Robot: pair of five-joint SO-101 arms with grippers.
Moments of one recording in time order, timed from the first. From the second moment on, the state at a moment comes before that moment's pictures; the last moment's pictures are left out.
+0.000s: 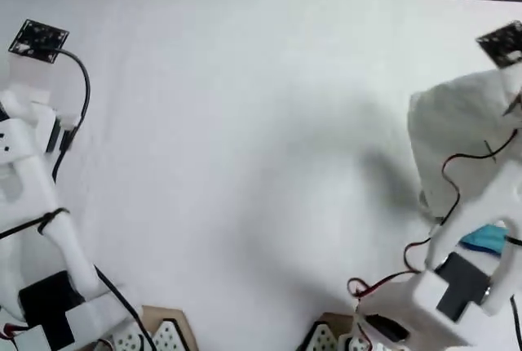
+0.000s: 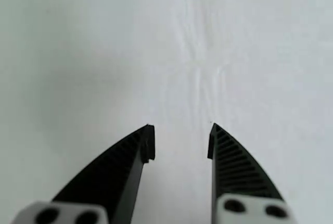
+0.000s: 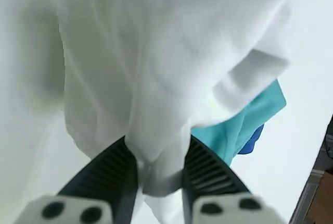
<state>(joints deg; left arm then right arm) -34.3 -12.2 5.8 81.0 -36.7 35.3 1.2 -20.5 93.2 60.1</state>
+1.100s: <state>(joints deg) -33.5 -12.2 13.6 75.7 -36.7 49.7 18.5 -33.3 87.6 61.5</state>
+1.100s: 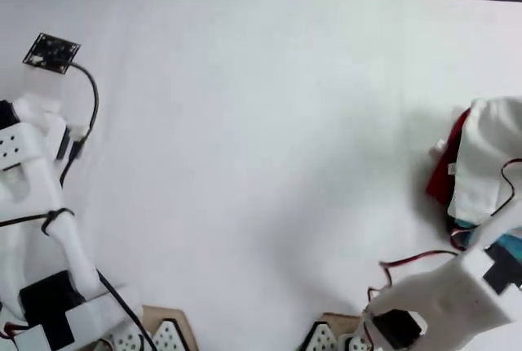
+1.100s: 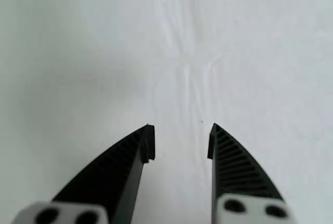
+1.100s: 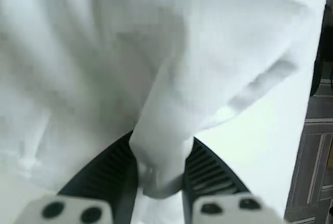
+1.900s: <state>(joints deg) -33.4 -12.2 13.6 75.7 -36.7 52.5 38.6 -40.0 79.2 57.4</state>
